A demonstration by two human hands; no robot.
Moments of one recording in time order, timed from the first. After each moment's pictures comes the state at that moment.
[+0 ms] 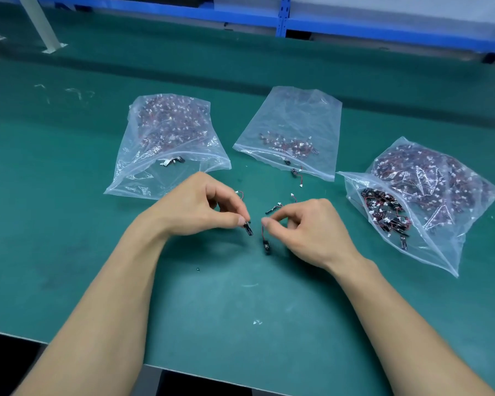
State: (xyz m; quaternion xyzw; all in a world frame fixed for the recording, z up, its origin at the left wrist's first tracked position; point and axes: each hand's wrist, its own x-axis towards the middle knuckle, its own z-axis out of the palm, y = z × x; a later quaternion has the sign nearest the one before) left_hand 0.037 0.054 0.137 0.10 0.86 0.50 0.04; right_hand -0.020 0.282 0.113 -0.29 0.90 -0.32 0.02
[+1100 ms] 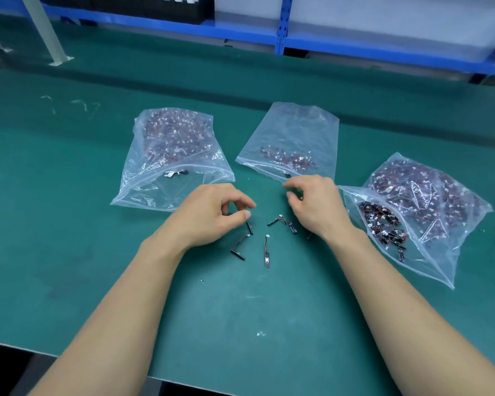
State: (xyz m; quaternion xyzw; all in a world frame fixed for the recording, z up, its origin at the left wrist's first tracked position) left_hand 0.023 0.059 0.117 0.05 0.93 0.36 -0.09; right_hand -0.087 0.266 0.114 -0.26 0.94 -0.23 -0.07
